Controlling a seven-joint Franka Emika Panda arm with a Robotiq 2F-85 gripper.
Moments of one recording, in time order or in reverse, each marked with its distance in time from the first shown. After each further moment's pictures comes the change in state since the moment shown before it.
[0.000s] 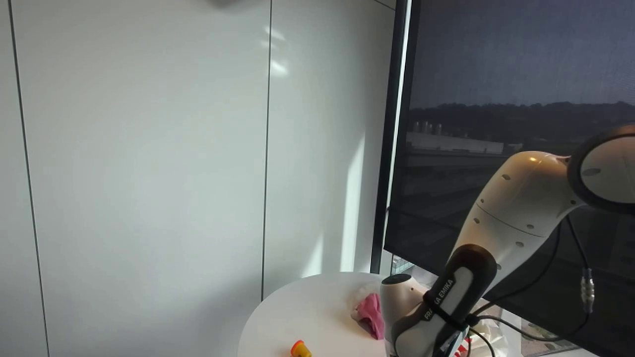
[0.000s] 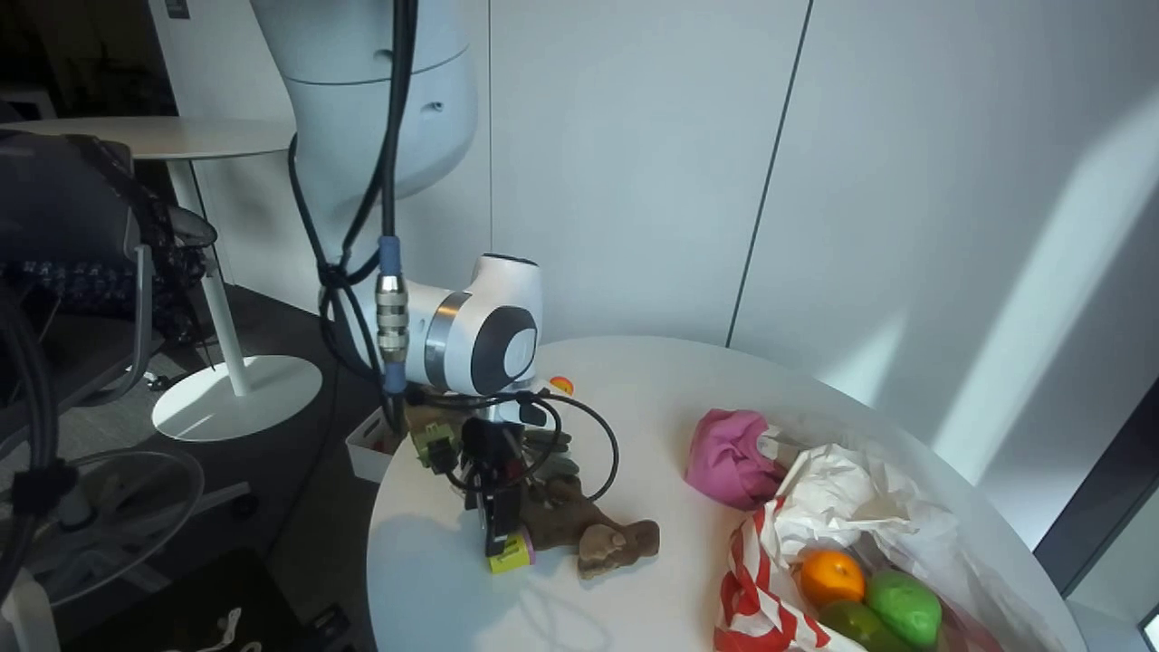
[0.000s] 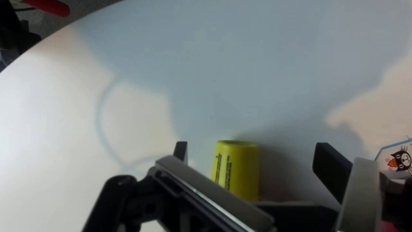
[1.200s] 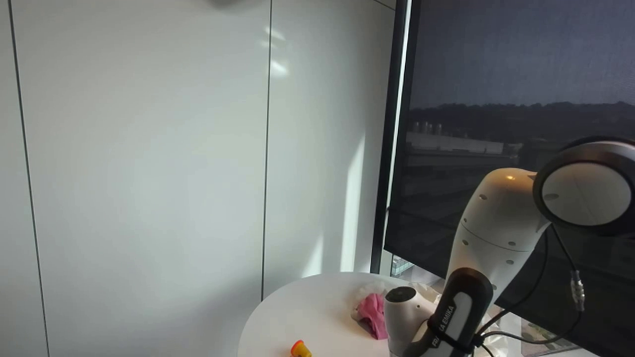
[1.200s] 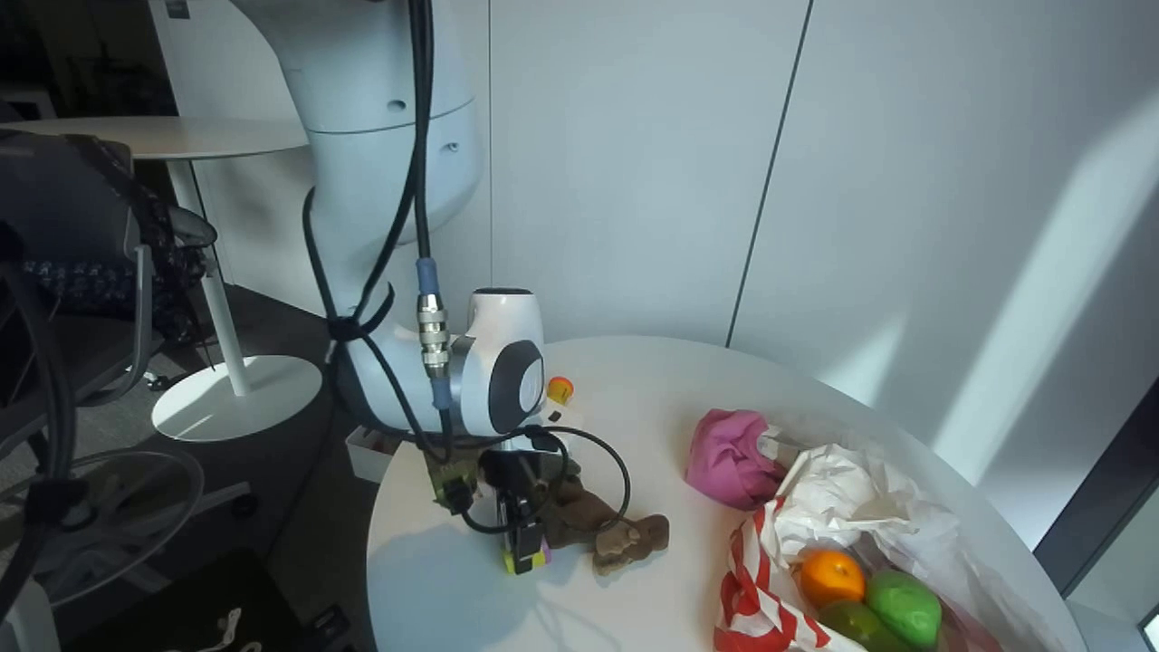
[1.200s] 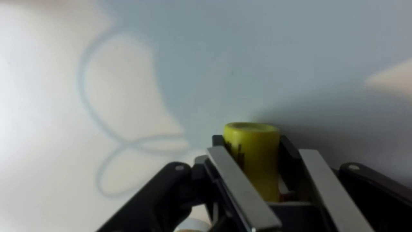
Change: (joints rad) arm 0.183 0.097 -0.226 0.001 -0.130 0.178 0.136
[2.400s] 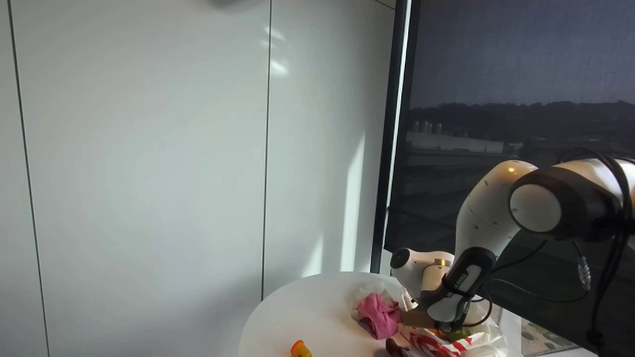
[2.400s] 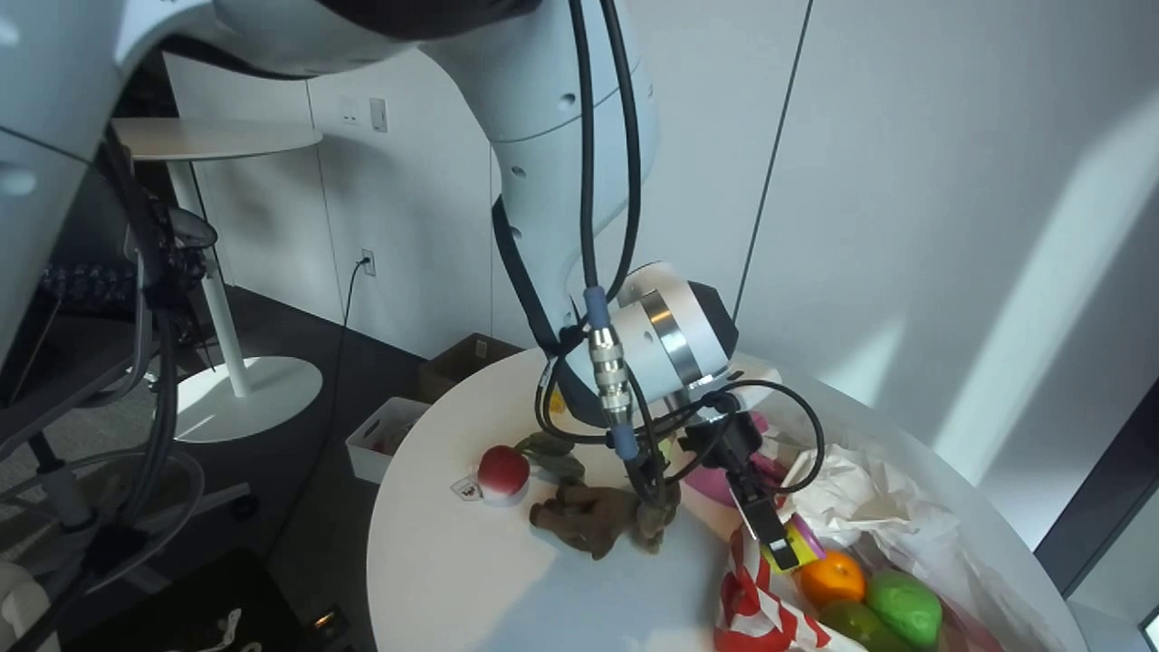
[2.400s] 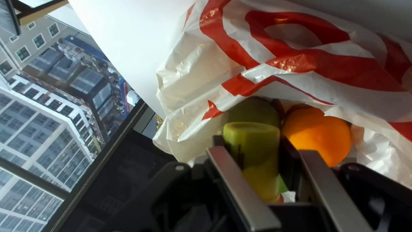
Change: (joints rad) arm -0.220 0.121 -0.128 0.452 -0.628 -0.392 0.697
